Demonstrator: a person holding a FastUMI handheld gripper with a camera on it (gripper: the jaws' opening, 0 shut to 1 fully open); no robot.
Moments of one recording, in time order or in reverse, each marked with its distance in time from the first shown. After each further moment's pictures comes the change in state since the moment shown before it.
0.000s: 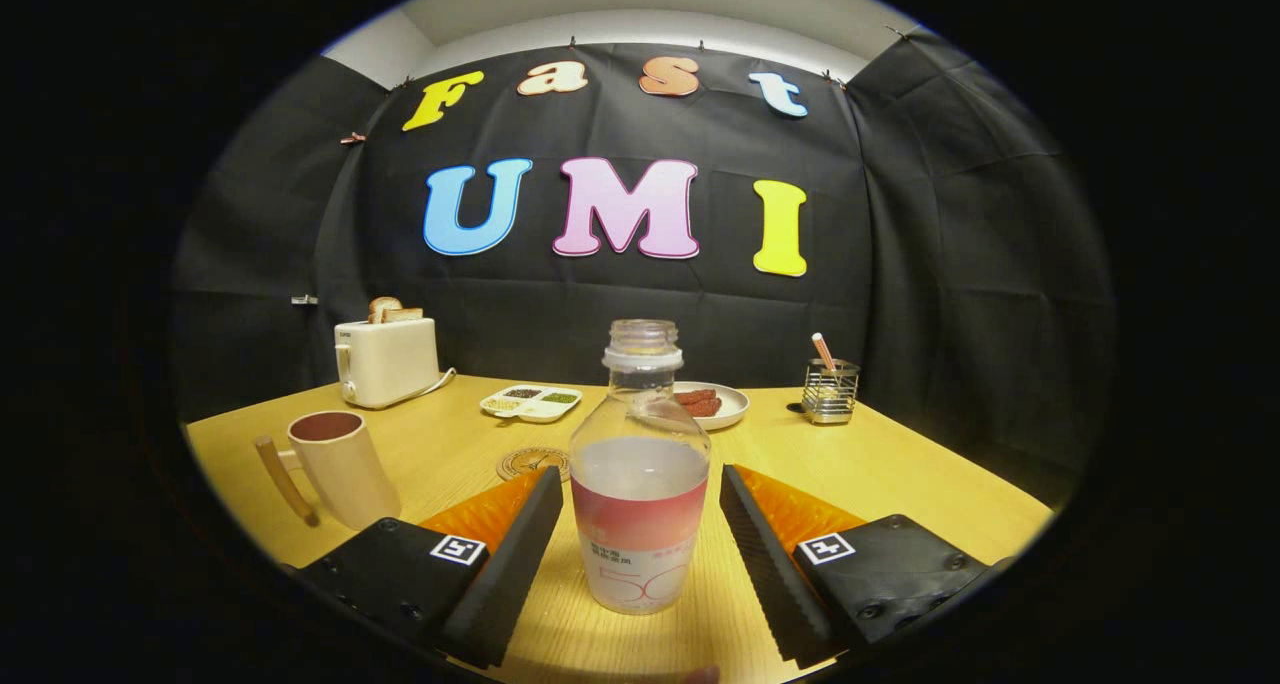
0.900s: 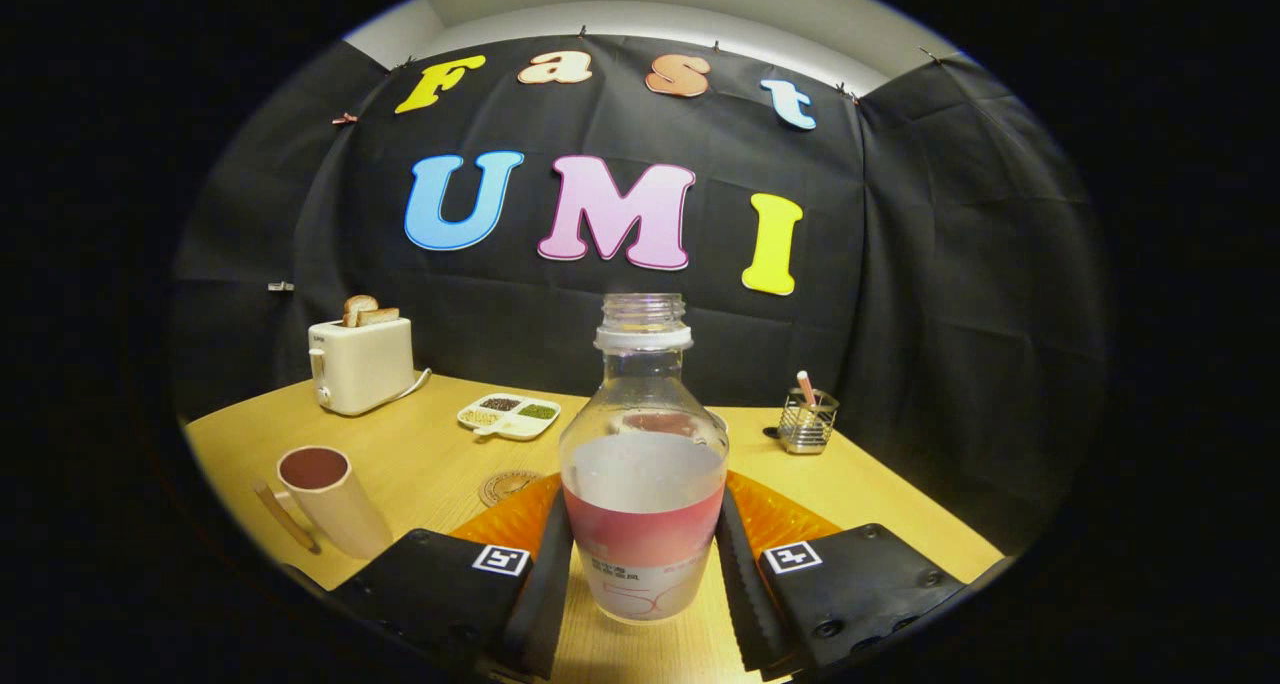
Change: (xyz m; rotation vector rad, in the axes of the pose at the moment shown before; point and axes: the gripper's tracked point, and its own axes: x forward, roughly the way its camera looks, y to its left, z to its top) arm 0.004 -0.001 0.078 -0.100 0.034 -0.097
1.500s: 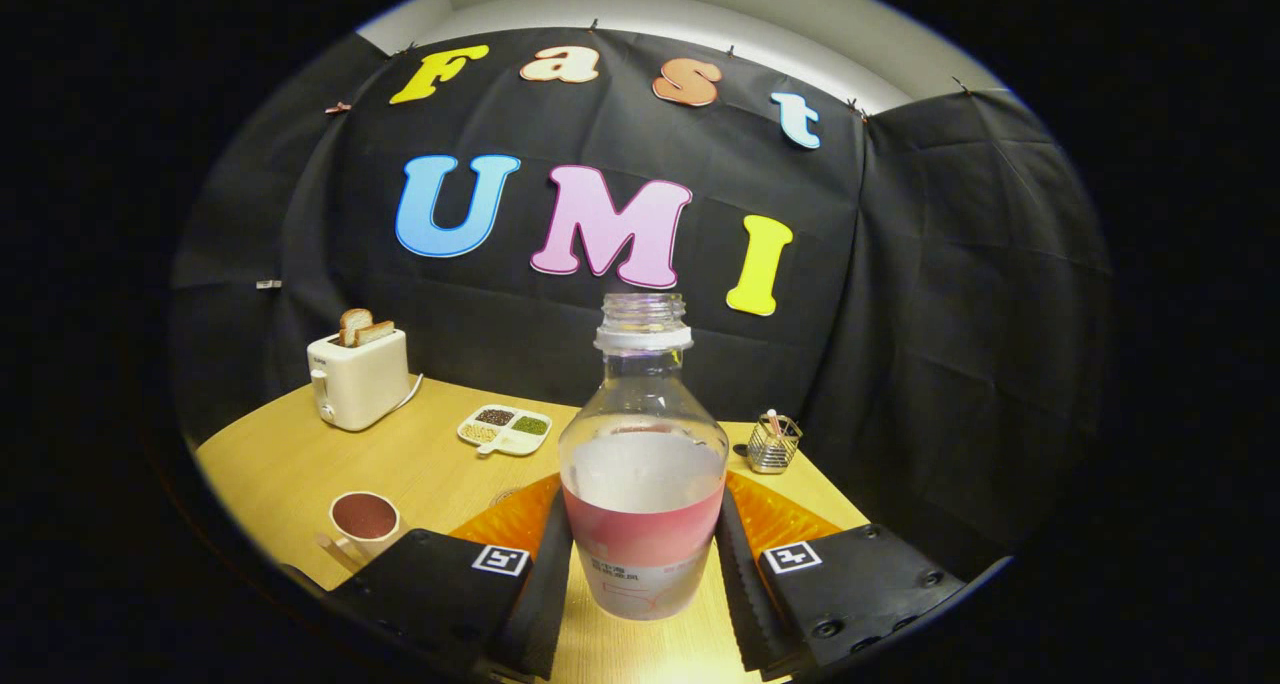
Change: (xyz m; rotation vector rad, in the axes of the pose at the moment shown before) arm -0.030 0.027 0.075 -0.072 0.050 -0.034
